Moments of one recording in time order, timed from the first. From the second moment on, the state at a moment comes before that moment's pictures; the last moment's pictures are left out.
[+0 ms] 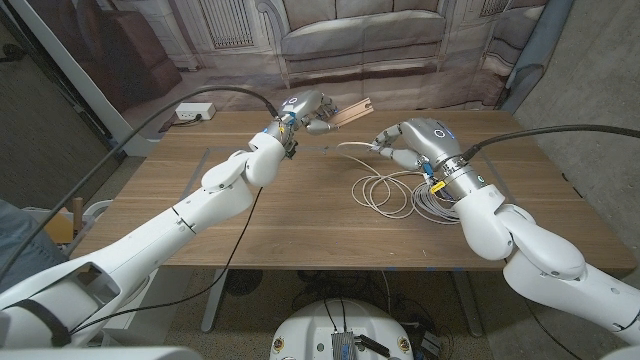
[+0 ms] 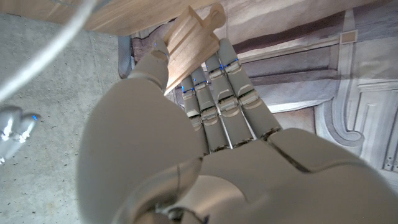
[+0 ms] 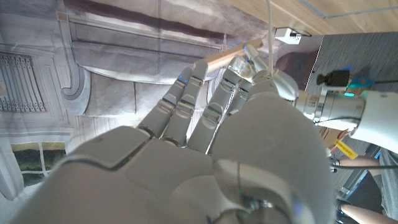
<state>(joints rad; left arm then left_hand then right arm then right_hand) 0.65 0.70 0.69 -1.92 0.53 0.22 0.18 1.21 0.00 0.41 -0.14 0.17 0.89 0.04 0.39 0.20 0.99 -0.03 0.22 0.40 1.05 -0.06 0.22 0.21 0.89 -0.09 0.52 0.18 -1.25 -1.01 -0.36 -2.42 -0.67 -0.36 -0.32 1.16 0.16 0.03 -0.01 0.25 1.06 -0.21 0.24 0.26 1.10 -0.20 0.38 0.31 0.82 -0.10 0.20 0.21 0.56 -0.05 0.27 0.20</state>
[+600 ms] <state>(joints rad) 0.61 0.70 0.72 -1.87 0.55 0.16 0.09 1.21 0.00 0.41 -0.14 0.17 0.89 0.04 0.39 0.20 0.99 -0.03 0.22 0.41 1.04 -0.07 0.22 0.21 0.88 -0.09 0.52 0.18 -1.16 -0.95 -0.33 -2.42 -0.59 -0.31 -0.29 1.18 0.16 0.03 0.01 0.25 1.06 -0.21 0.25 0.25 1.11 -0.20 0.37 0.31 0.84 -0.10 0.20 0.21 0.56 -0.05 0.27 0.20</state>
